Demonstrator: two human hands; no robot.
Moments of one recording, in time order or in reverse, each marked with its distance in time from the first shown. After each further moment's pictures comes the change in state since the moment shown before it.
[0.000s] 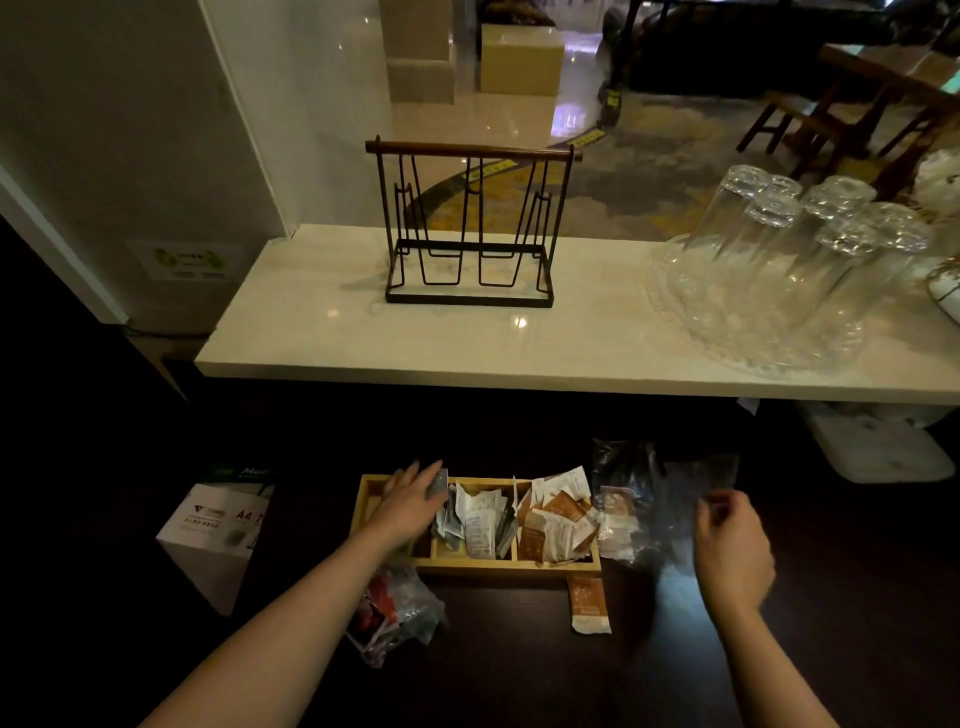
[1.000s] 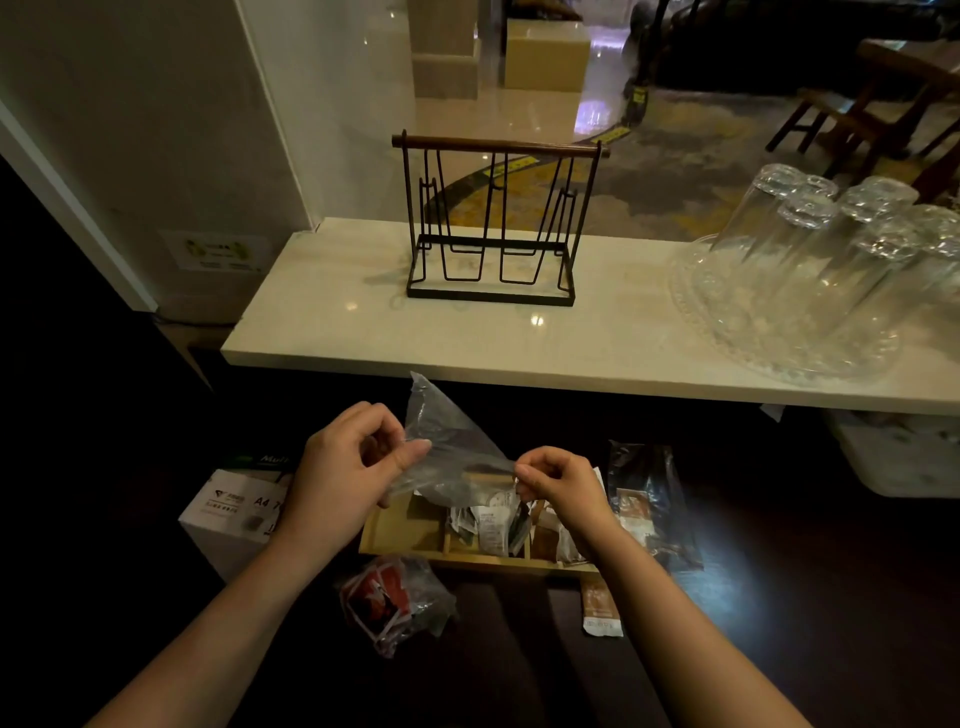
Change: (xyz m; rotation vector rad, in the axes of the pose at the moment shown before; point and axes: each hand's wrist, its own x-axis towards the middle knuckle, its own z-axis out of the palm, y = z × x) left_hand -0.134 0.038 -0.119 -0.454 0.571 0.456; right_hand -0.058 -0.141 0.051 0.695 -0.897 -0.221
